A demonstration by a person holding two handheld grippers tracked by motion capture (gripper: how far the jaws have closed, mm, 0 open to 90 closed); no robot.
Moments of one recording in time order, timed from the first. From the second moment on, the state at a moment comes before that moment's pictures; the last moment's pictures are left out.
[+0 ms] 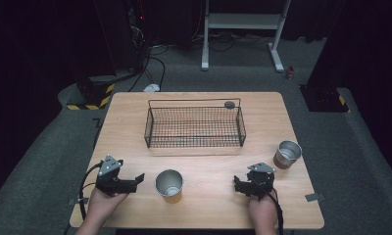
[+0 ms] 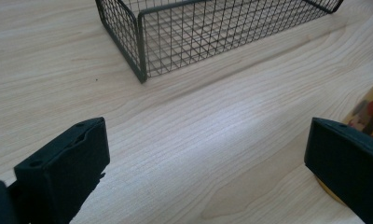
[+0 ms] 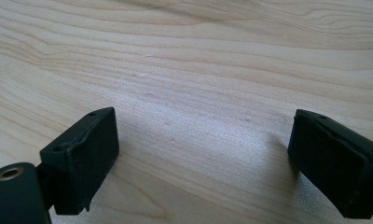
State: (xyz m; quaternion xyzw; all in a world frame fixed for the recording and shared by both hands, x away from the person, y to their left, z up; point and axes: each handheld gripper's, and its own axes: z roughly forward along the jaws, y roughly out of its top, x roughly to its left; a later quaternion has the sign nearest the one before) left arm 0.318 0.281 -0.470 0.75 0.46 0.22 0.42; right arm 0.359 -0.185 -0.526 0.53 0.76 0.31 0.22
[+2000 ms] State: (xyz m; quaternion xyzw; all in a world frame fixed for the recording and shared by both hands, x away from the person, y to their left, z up) left arm 0.287 0.203 -0.438 0.77 0.31 0.17 0.53; right arm 0.358 -0.186 -0.526 0.52 0.77 0.31 0.22
